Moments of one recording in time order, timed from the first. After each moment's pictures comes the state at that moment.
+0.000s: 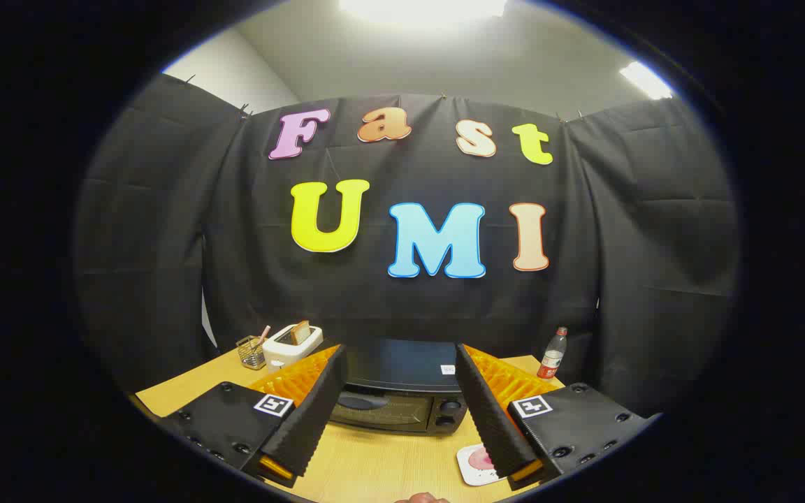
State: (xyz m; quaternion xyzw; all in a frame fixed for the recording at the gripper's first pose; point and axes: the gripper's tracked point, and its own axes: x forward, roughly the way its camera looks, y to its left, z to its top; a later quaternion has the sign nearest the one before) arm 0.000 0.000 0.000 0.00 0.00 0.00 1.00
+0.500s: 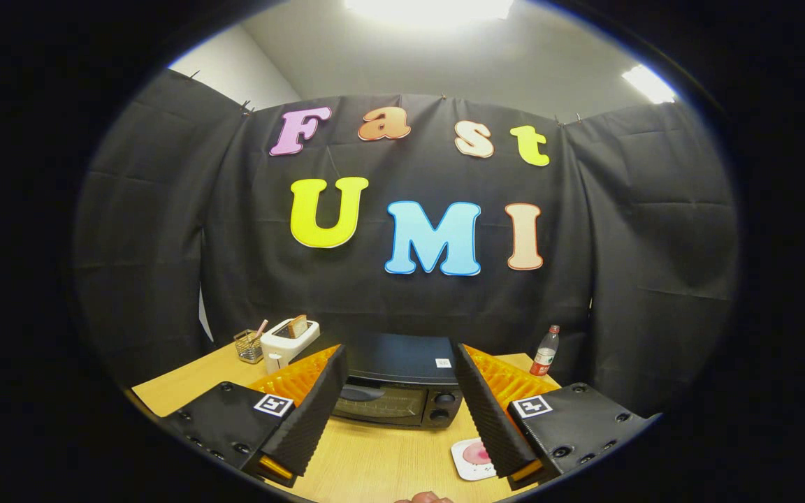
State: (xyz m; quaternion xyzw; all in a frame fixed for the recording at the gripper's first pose) arm -0.014 0.001 -0.005 0.00 0.00 -0.01 1.00
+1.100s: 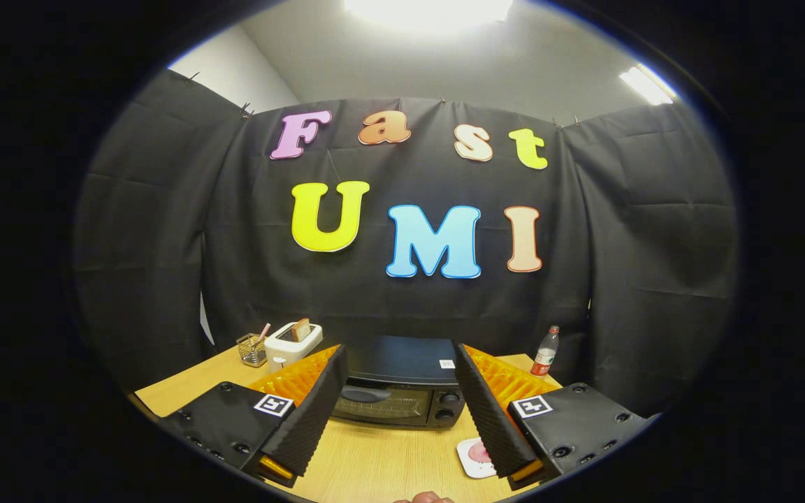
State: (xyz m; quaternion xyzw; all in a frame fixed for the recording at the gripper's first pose) arm -0.020 0.014 -0.001 0.00 0.00 -0.02 1.00
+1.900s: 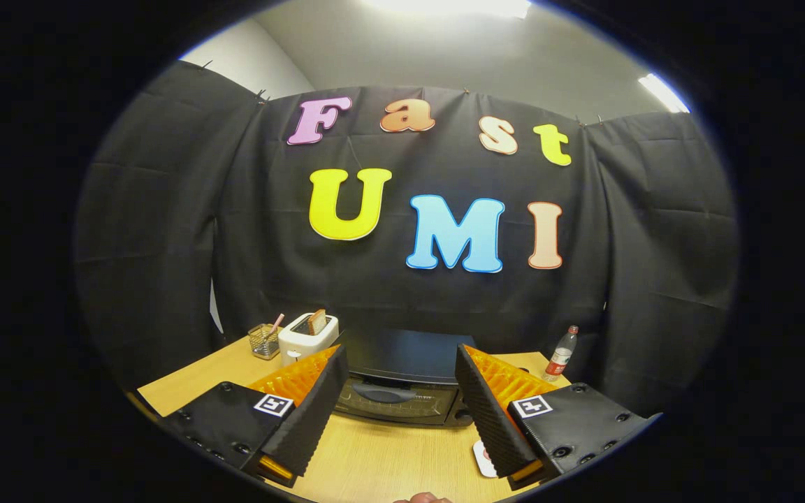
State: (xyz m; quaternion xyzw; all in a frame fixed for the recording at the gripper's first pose) arm 0.009 0.055 0.000 -0.03 0.02 0.01 1.00
